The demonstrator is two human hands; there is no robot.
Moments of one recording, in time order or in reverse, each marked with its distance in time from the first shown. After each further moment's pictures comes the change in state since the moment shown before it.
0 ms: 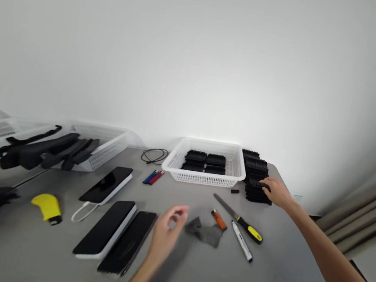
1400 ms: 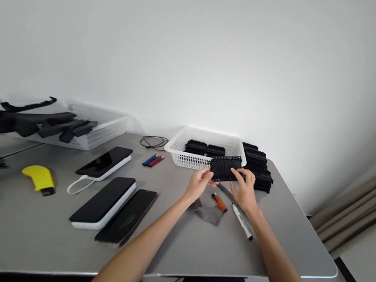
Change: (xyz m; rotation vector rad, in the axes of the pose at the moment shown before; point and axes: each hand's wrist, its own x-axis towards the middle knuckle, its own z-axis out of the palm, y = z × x) left_hand 0.064 -0.020 0.090 -0.615 -0.311 0.053; right_hand -0.026 -0.130 0.070 0.166 0.711 -0.317
